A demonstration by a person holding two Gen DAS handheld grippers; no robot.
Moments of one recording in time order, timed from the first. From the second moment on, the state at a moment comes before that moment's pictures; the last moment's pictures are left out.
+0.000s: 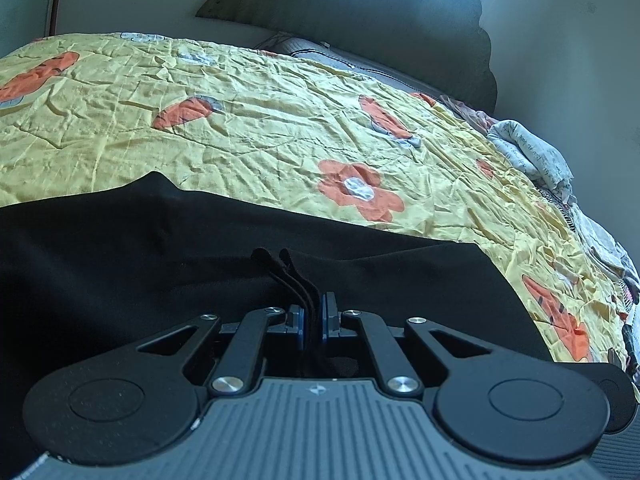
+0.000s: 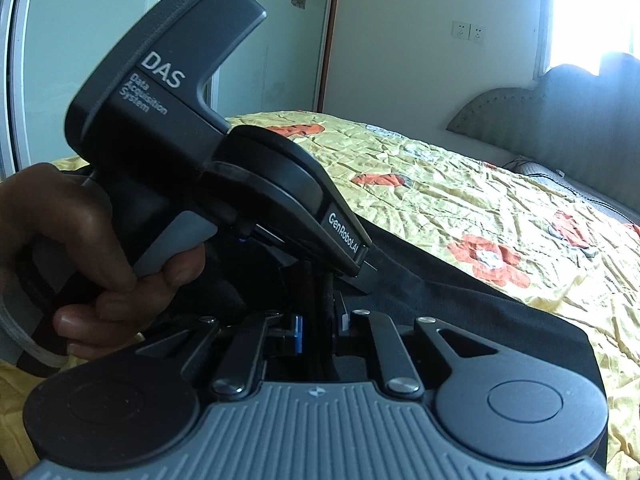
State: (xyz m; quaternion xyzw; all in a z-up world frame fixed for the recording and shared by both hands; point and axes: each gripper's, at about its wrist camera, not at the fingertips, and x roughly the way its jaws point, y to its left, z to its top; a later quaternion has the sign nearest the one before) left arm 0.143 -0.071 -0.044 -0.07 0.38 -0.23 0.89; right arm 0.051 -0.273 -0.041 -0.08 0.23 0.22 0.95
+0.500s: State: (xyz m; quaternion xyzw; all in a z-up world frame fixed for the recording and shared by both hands) left arm 0.144 -0.071 -0.043 -0.07 0.39 -0.24 0.89; right arm 0.077 -0.283 -0.034 -0.02 0.26 0.23 0.94
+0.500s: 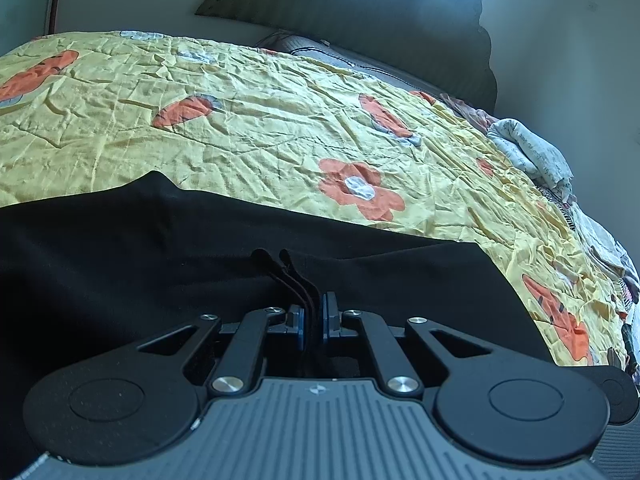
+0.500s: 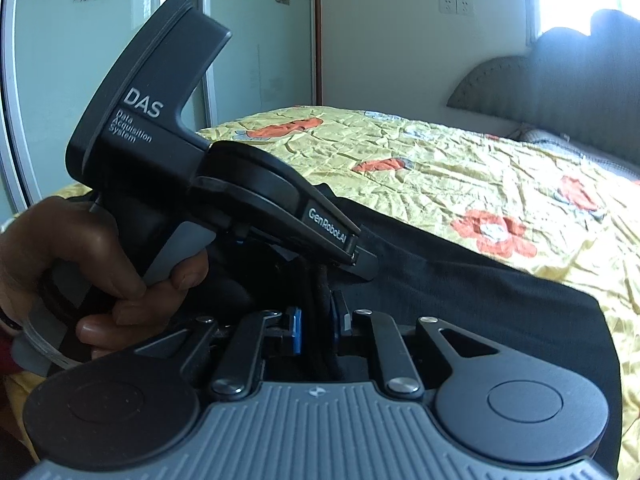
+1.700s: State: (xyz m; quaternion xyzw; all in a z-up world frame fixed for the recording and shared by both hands) left arm 0.126 -0.029 -0.024 -0.02 0.36 -0.12 0.92; right arm 0.111 -0.293 -0.040 0.01 0.27 0.20 0.94
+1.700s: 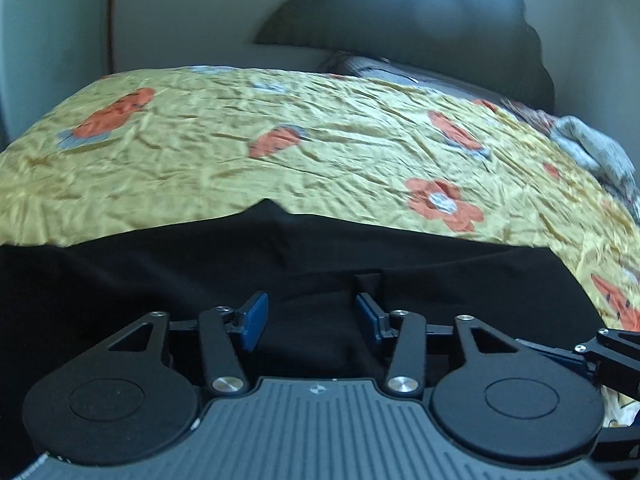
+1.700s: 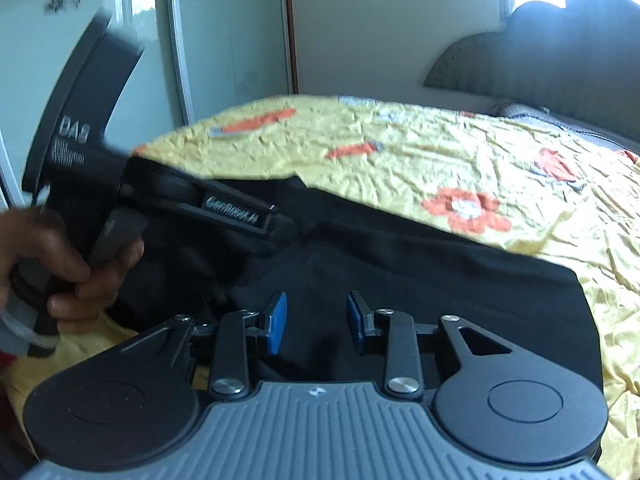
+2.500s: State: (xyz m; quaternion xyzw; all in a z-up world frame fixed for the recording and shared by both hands) left arm 0.010 0.225 0.013 -0.34 0.33 0.05 0.88; right arm 0.063 -0.074 -0.014 -0.23 0.13 0.40 0.88
